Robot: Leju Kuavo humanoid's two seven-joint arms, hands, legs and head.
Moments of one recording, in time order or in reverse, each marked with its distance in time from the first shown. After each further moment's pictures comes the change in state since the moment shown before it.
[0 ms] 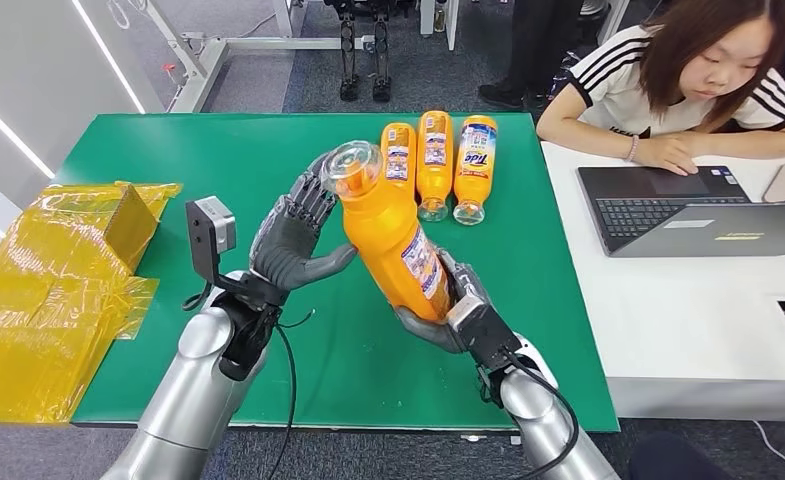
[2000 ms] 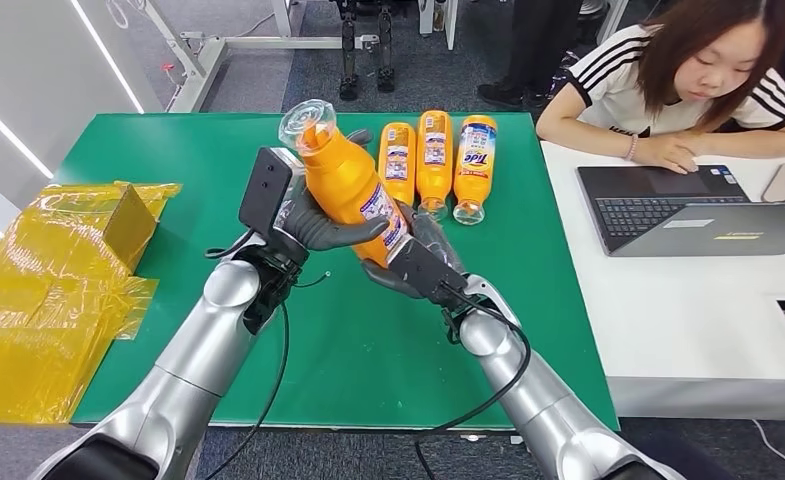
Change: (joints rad) left arm -0.217 -0.016 -0.073 0.267 -0.108 0.080 0.055; right arm -0.282 0.099 0.084 0.303 0.124 -0.049 0.081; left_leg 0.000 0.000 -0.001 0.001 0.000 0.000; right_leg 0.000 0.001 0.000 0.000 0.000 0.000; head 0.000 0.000
